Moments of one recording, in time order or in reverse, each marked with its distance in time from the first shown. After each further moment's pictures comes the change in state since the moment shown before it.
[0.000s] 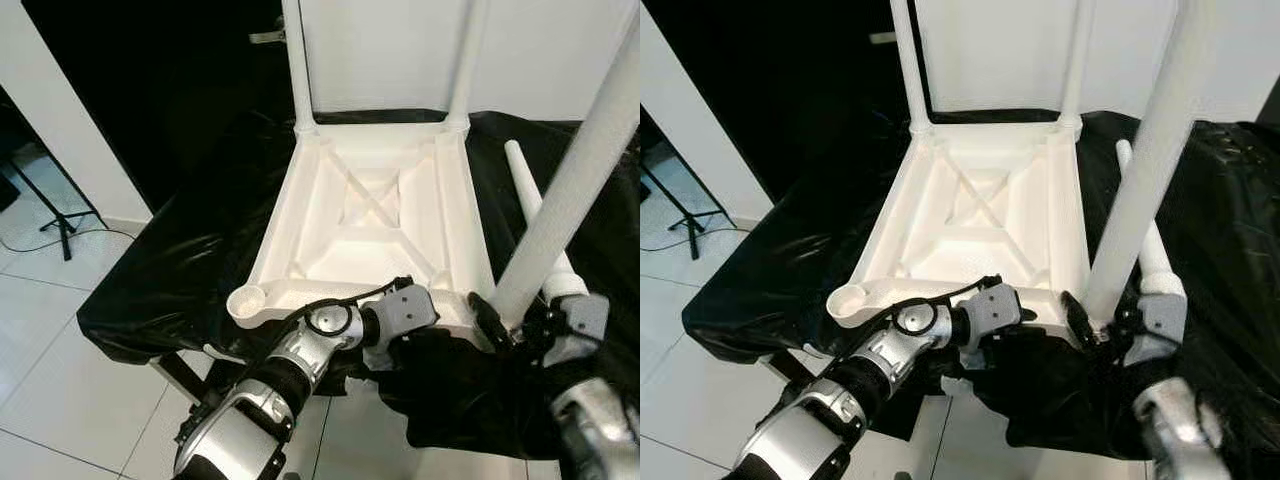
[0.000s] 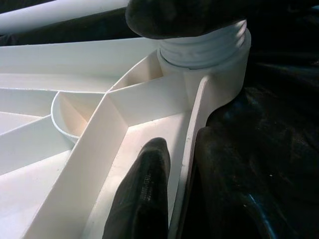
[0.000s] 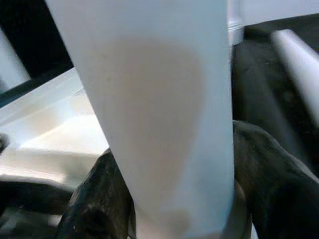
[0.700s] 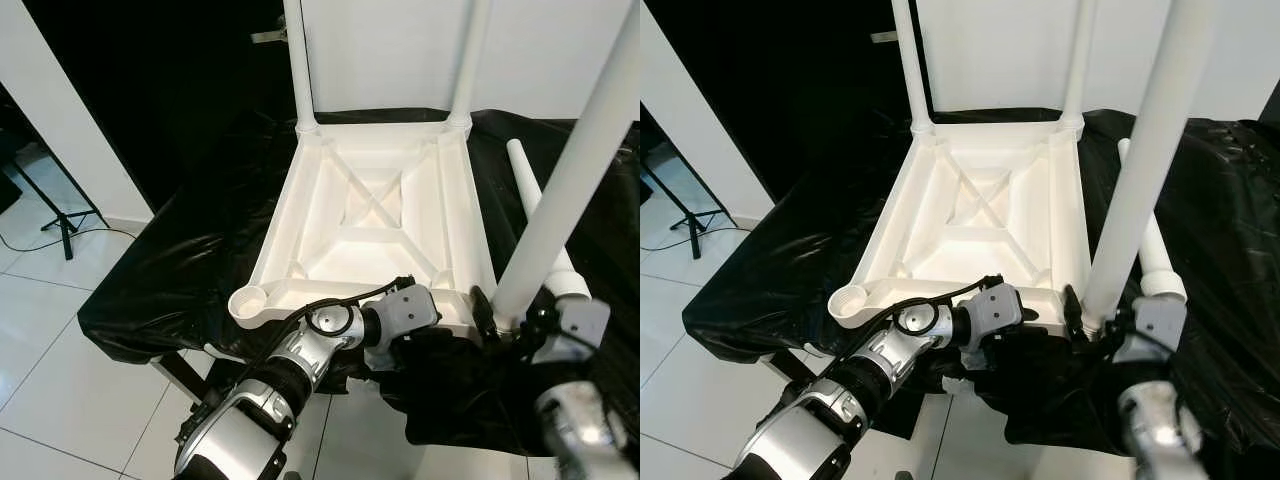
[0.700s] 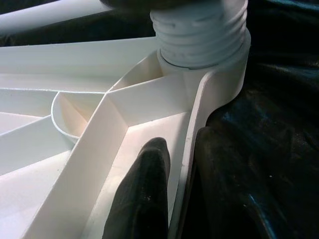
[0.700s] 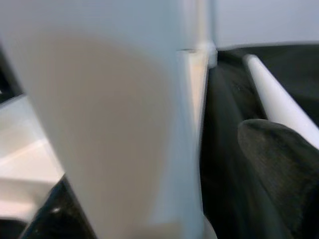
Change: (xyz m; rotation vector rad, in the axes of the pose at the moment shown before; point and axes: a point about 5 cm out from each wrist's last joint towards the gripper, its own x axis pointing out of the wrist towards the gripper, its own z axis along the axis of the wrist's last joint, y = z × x) left arm 0.000 -0.001 -0.001 0.001 -0.003 0.000; right arm 0.012 -0.006 0.015 -0.086 -0.053 -0.020
